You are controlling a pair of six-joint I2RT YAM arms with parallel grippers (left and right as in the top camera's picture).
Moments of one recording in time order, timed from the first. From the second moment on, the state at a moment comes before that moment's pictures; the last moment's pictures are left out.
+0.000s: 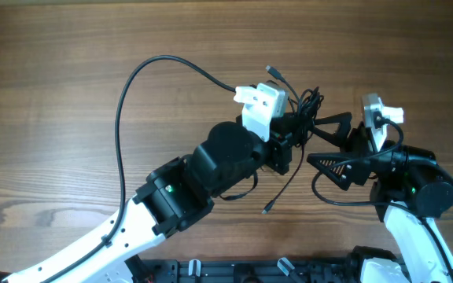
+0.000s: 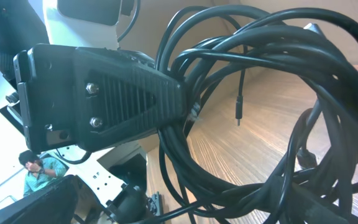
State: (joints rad) left arm -0.96 1.21 1.10 -0.11 -0.02 -0.54; right arm -0.15 1.14 0.40 1.55 -1.46 1.40
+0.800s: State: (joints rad) left arm -0.96 1.23 1.10 -0.04 0.10 -0.47; right arm -0.16 1.15 0.40 1.58 -1.44 1.45
